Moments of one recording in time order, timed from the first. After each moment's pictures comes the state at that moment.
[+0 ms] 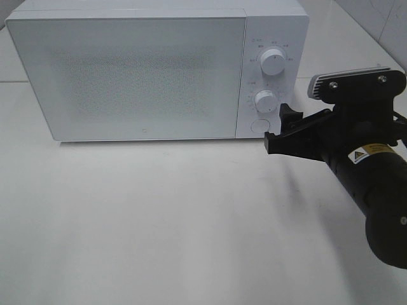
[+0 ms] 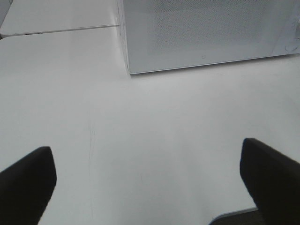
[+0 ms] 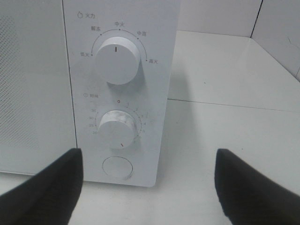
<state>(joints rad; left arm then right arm) -0.02 0.00 -0.52 -0.17 1.07 0.13 0.77 1.64 -0.38 0.82 -1.20 -0.40</state>
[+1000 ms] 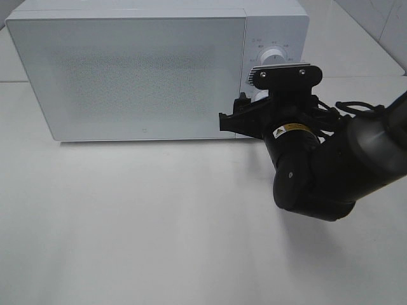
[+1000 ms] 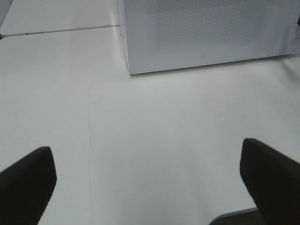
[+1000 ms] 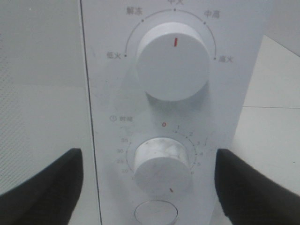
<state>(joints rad) -0.02 0.00 -0.52 -0.17 1.07 0.13 0.71 1.99 -0.73 0.82 -1.21 -0.34</state>
